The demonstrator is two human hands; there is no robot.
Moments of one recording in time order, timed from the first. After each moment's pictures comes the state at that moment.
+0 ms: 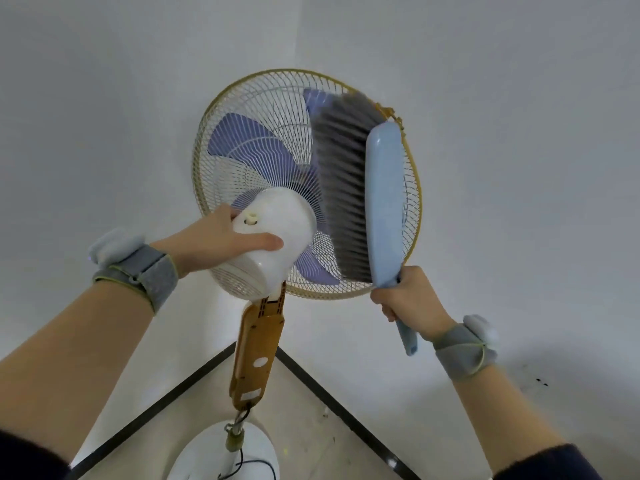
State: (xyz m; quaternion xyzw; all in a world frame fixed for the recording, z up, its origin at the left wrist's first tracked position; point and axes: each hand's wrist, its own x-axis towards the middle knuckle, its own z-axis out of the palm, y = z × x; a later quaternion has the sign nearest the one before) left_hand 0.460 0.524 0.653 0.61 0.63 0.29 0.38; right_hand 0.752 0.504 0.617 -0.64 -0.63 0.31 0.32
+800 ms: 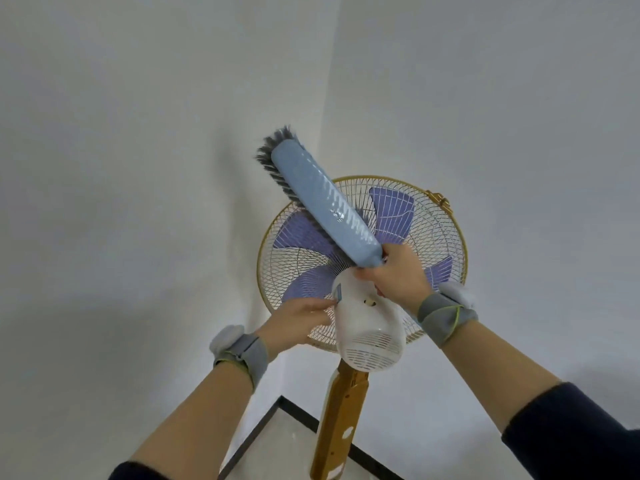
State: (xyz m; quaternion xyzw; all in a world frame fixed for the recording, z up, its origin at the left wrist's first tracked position) left_hand 0.370 0.576 0.618 0.63 0.44 0.34 0.54; right_hand 0.549 0.562 0.704 -0.66 -0.63 0.12 0.39
